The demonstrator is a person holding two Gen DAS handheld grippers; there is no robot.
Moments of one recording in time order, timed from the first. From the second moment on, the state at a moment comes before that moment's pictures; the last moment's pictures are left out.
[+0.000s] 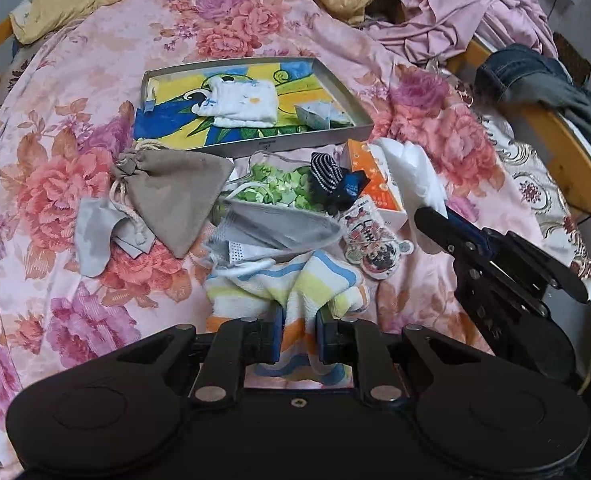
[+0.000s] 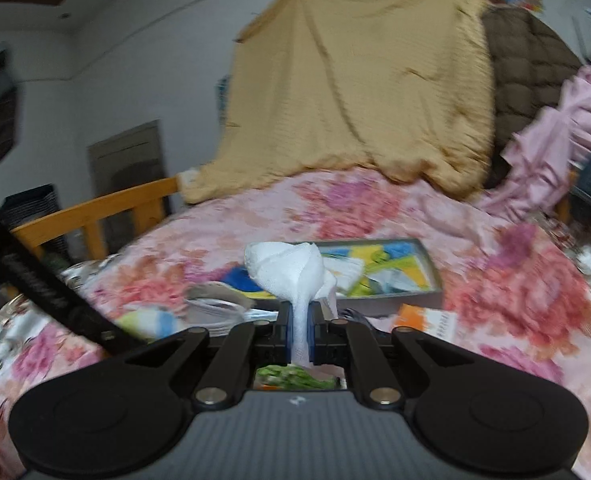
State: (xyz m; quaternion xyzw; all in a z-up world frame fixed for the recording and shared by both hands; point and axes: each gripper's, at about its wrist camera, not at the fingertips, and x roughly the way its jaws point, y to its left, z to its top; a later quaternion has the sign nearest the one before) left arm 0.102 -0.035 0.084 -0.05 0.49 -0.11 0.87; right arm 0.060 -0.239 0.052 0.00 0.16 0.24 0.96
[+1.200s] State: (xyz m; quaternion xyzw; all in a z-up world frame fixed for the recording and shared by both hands) left arm 0.299 -0.034 0.105 -0.10 0.31 -0.06 0.94; right arm 0.309 -0.261 0.035 0.03 0.19 0.19 0.96
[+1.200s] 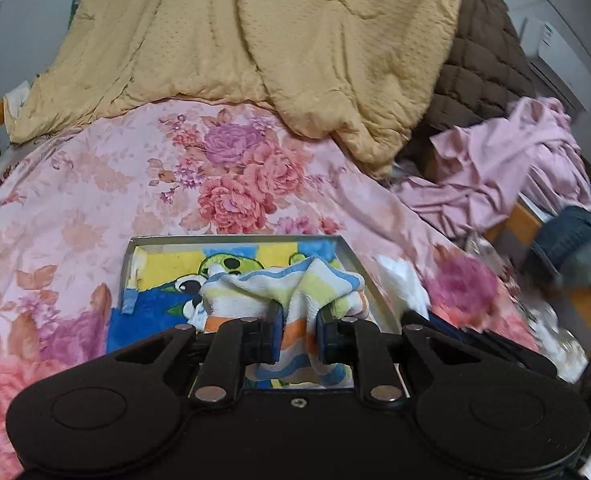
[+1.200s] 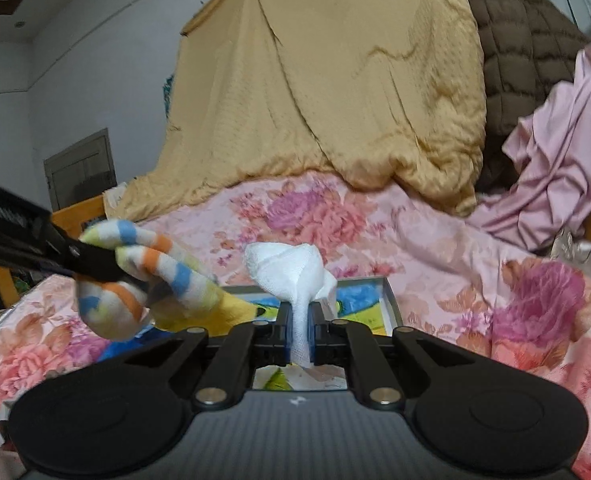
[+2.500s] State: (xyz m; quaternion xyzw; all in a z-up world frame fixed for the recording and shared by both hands) left arm 0.376 -0.020 -0.013 -0.19 0.38 0.03 0.91; right arm 0.355 -0.251 0.000 -0.02 0.27 0.18 0.95
